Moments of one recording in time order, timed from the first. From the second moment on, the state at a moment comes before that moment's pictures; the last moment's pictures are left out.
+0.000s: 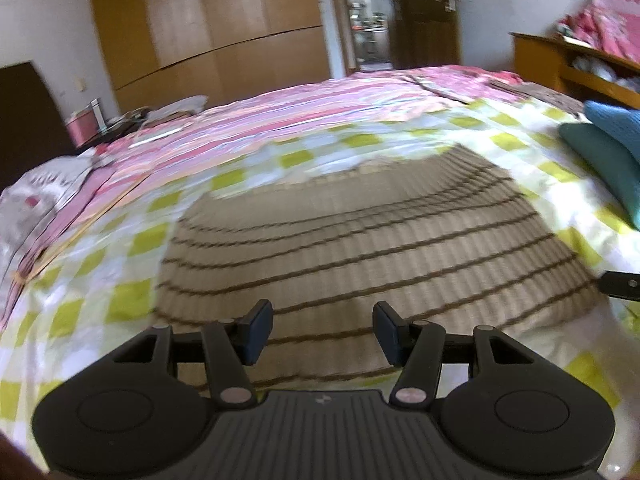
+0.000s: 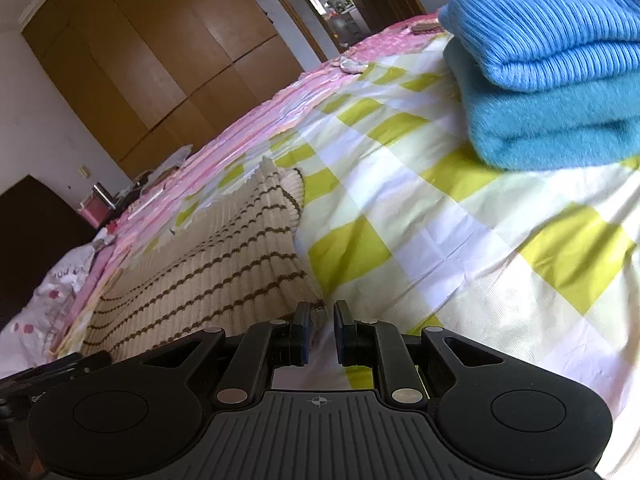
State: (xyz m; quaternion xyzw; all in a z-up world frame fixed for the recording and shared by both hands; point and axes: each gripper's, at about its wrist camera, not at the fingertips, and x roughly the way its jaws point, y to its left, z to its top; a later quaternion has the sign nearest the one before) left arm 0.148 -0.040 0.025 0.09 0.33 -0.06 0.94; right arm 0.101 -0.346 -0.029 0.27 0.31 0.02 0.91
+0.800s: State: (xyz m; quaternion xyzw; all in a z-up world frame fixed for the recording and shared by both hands) left arm 0.144 -0.146 0.019 0.18 0.34 -0.15 0.91; right arm 0.101 -0.371 -0.040 0.29 0.31 0.02 0.91
